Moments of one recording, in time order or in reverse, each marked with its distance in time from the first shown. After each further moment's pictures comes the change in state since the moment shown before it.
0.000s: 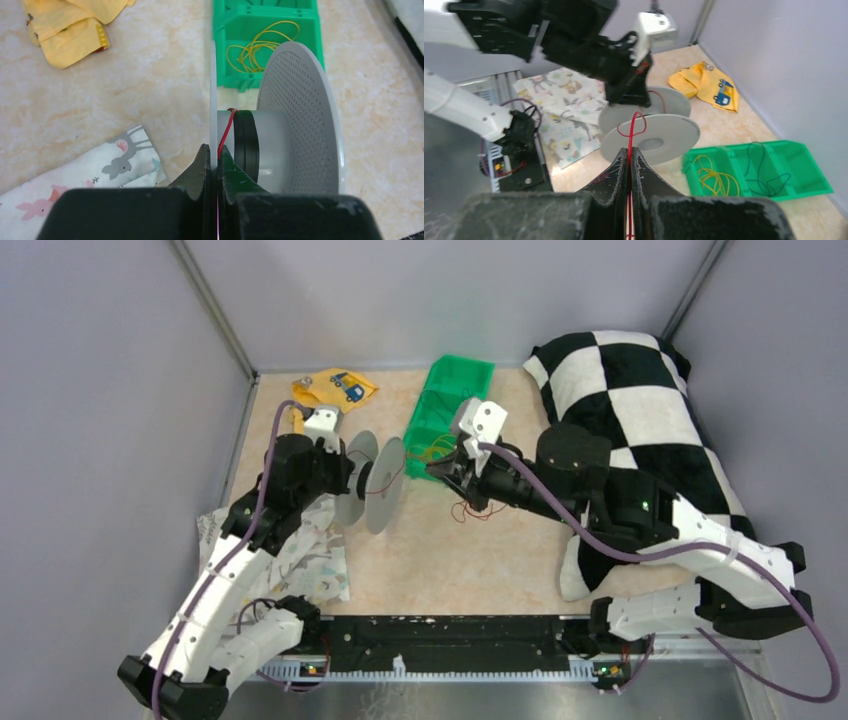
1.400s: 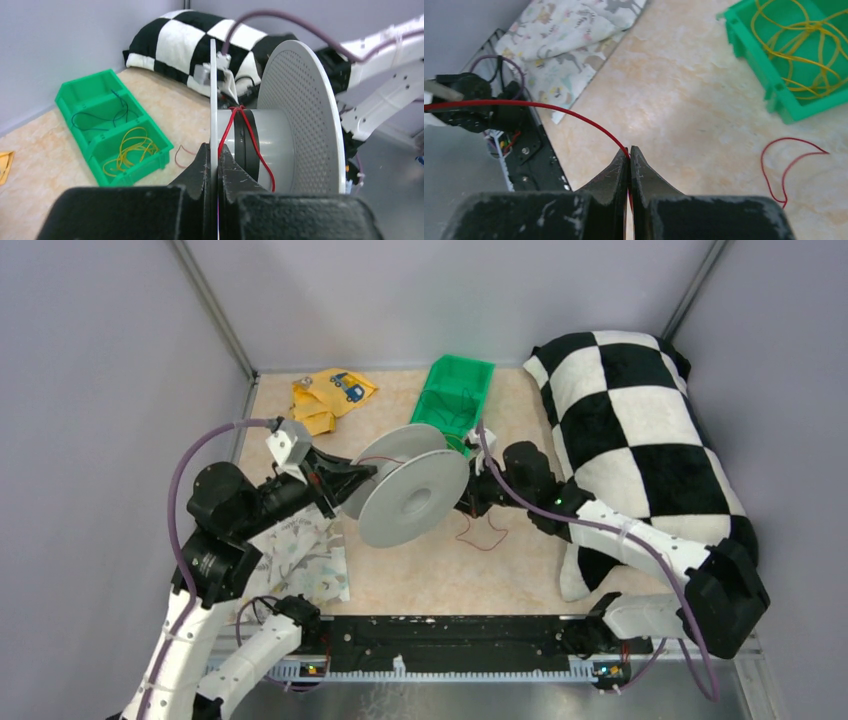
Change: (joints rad) left arm -0.002 -0.249 0.095 0.150 0.658 0.028; right arm -0.602 0.087 -0.790 0.537 -0.570 0.407
